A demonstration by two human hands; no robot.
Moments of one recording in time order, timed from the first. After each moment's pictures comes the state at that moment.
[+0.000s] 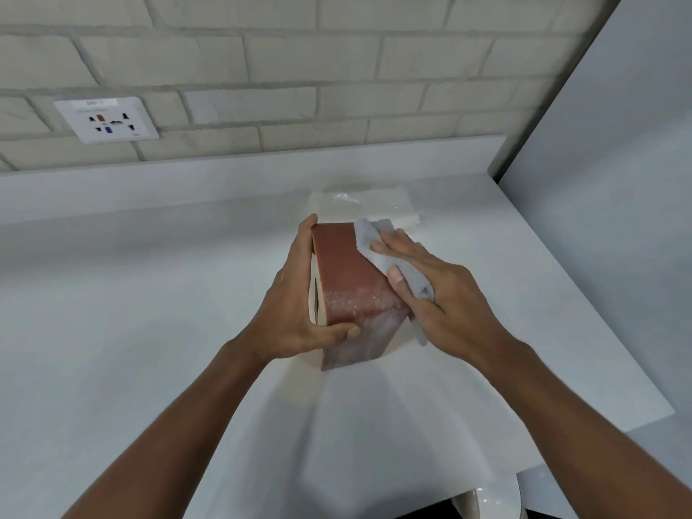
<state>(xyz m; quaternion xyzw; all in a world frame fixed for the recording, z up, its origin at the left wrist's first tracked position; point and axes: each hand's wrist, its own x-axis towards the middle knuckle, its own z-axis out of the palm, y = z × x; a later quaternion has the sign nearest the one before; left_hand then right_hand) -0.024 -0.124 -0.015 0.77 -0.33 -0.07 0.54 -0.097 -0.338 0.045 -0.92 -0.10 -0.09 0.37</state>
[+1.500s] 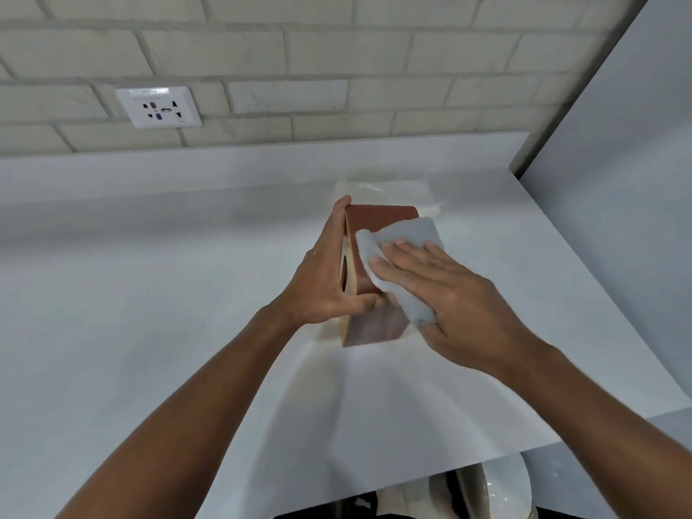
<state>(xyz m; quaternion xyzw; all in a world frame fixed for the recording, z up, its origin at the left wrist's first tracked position) -0.028 -0.120 -0.012 0.81 -0.29 -0.08 0.50 -0.130 -0.321 0.047 -0.96 -0.22 -0.08 0.13</state>
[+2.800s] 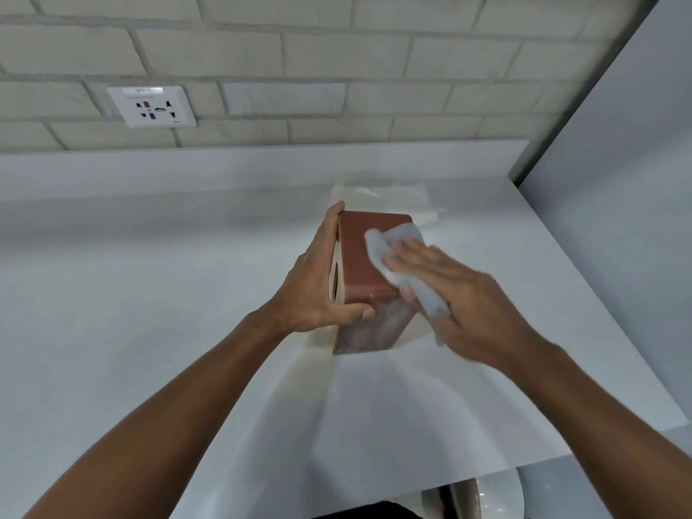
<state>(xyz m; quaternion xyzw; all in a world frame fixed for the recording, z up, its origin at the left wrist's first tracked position) -0.030 -0.120 -0.009 0.80 -0.30 -0.09 0.51 -0.115 -0.345 0.043 -0.95 -0.22 -0.09 0.22</state>
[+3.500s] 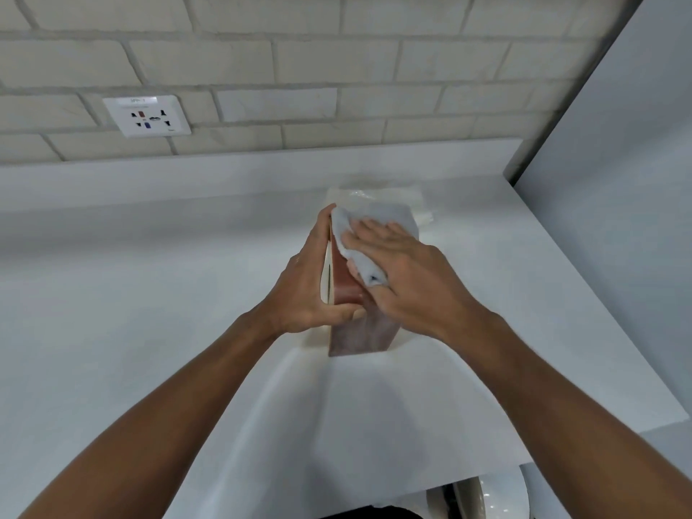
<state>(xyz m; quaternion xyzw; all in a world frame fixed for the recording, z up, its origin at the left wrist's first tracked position) -0.025 -0.118 -0.009 0.81 -0.31 -0.08 0.49 -0.083 -0.301 0.058 -0.96 -0.18 -0.05 0.19</state>
